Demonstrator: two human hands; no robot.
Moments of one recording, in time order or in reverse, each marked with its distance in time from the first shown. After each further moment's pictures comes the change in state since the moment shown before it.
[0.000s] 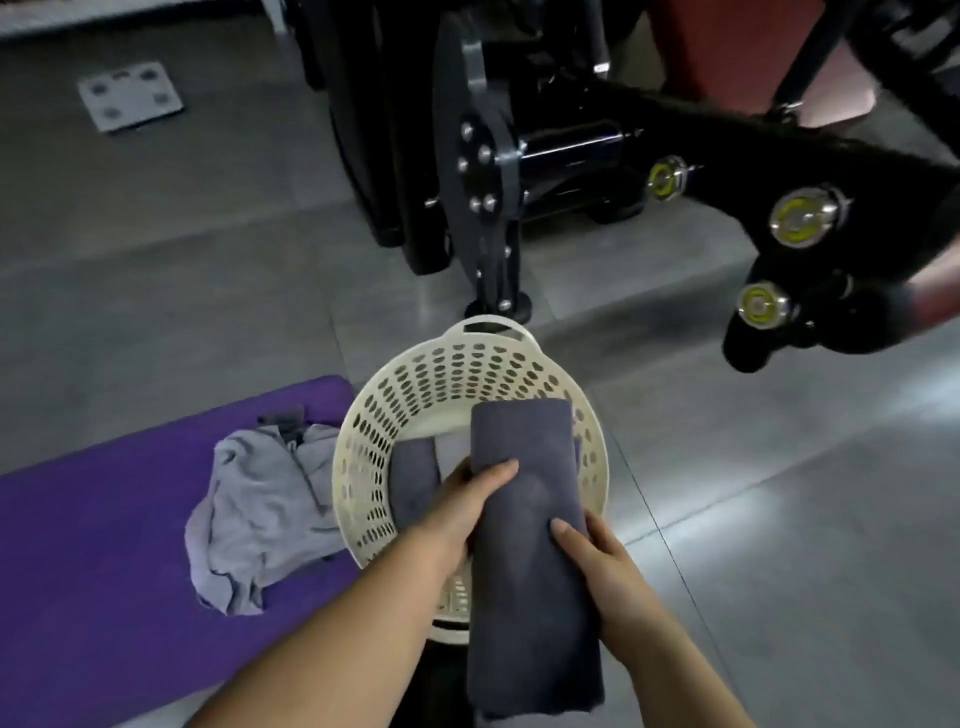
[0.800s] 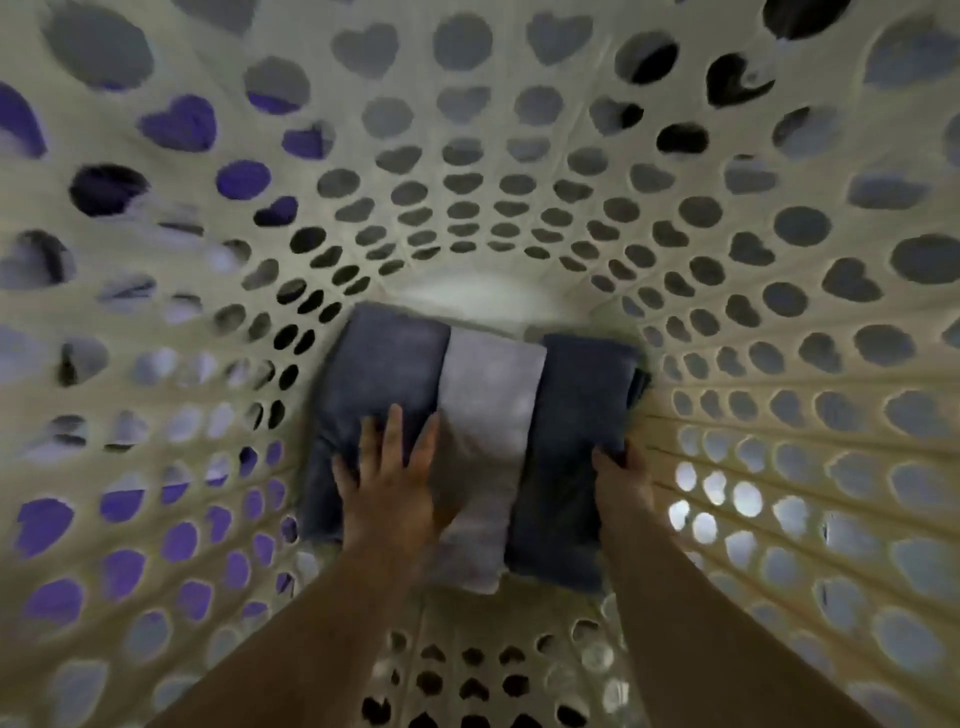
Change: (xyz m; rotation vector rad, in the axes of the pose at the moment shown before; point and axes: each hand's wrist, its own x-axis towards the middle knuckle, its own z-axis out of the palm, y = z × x) left_hand 0.417 -0.233 -0.152 1.330 0.533 -0.088; right_hand 0.538 0.214 -0.080 -0.644 0.305 0.105
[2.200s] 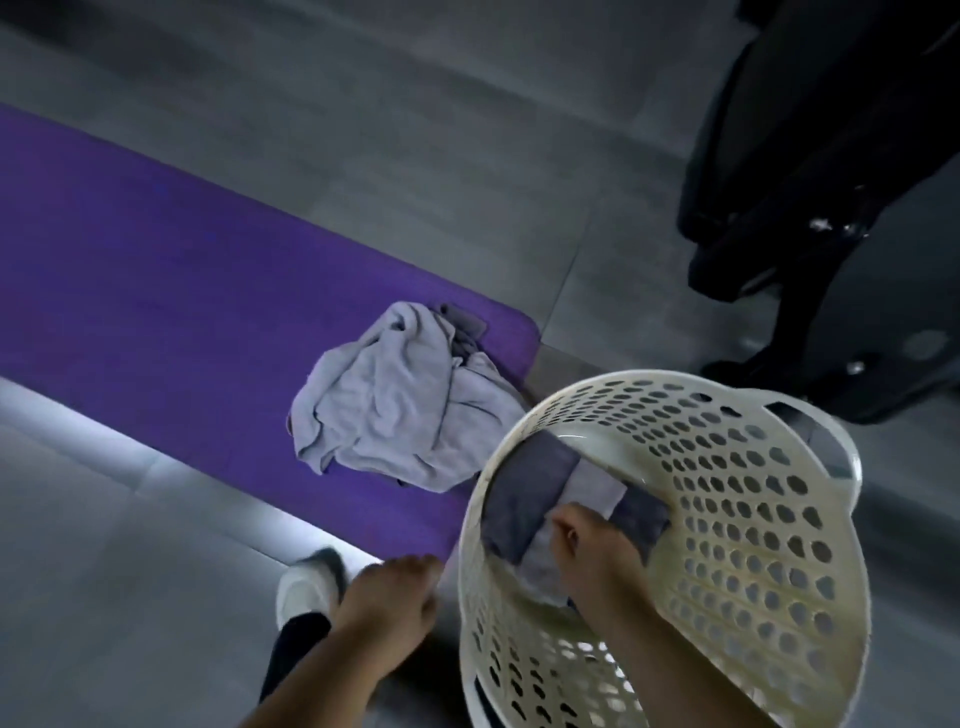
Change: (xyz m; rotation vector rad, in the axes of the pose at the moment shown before) left_hand -0.263 -0.146 -0.216 -0.254 0.136 0.020; right_hand -0.382 -0.196 0.007 -1.038 -0.173 -1.064
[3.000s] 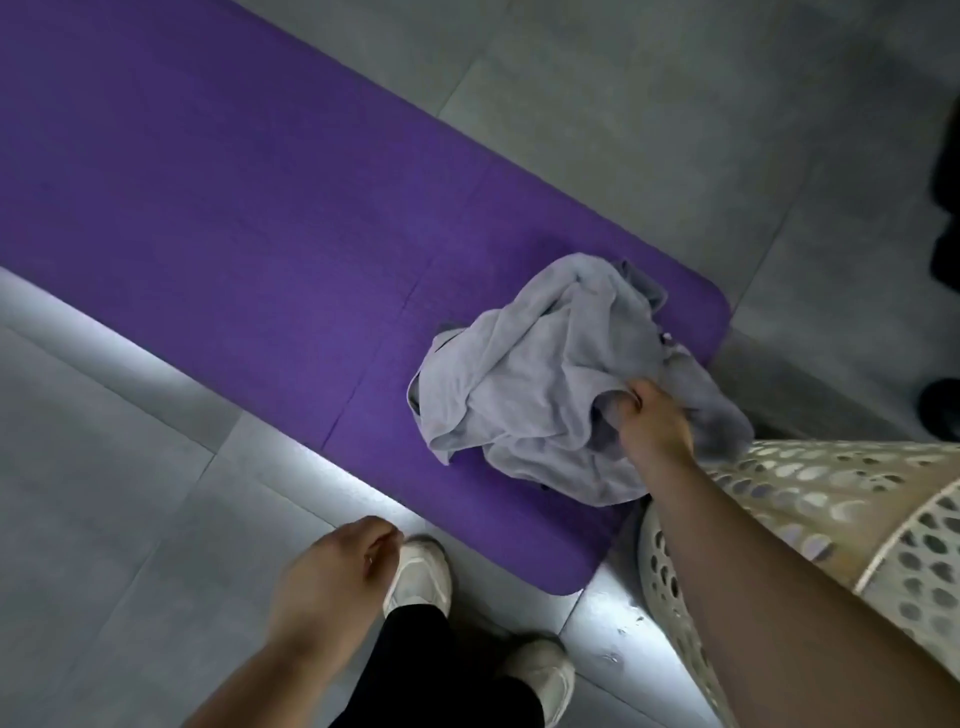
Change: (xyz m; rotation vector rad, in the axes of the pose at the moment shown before) left_hand 0.034 -0.290 -0.001 -0.445 0.288 -0.394; right_hand 0.193 -0.167 0.194 0.093 -0.119 0.311
